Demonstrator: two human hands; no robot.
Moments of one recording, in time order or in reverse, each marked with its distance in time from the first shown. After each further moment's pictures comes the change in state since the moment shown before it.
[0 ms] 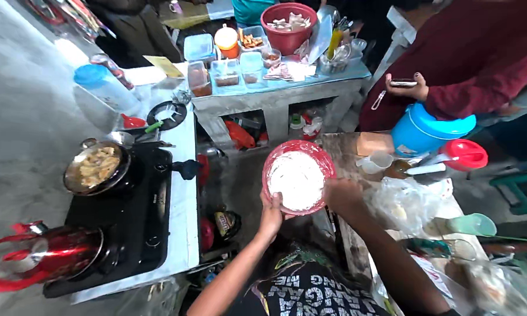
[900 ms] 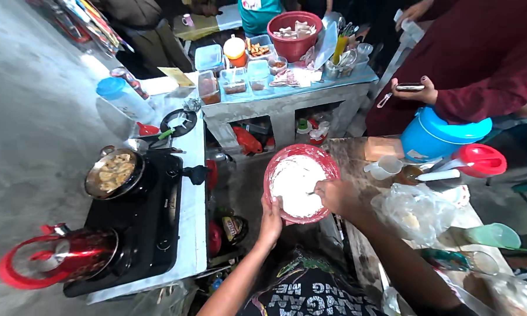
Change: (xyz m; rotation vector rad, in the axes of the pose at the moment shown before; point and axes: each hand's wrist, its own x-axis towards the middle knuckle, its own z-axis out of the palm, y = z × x) left_hand 0.000 0.009 -0.014 0.154 0.062 0.102; right_hand 0.024 -0.005 -0.005 0.091 -0.038 -0.317
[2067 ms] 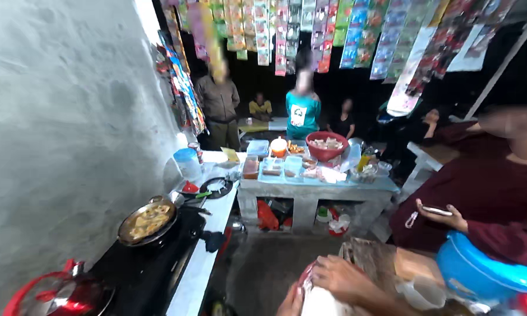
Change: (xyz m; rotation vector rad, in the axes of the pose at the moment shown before) left_hand 0.016 0.005 -0.016 0.067 -0.270 0.017; right_hand 0.070 -0.011 -0.031 -0.424 0.319 -1.079
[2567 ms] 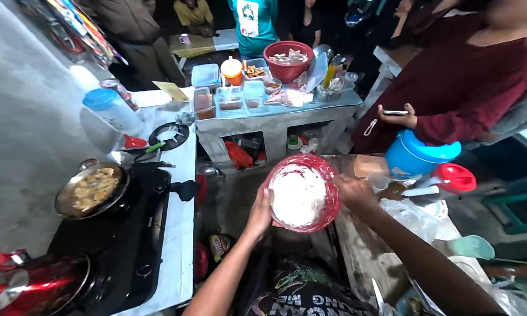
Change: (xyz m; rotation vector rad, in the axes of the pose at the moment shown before) left_hand 0.028 0.045 -0.017 0.097 0.116 0.195; right_hand -0.085 -0.028 -0.010 0.026 -0.149 1.108
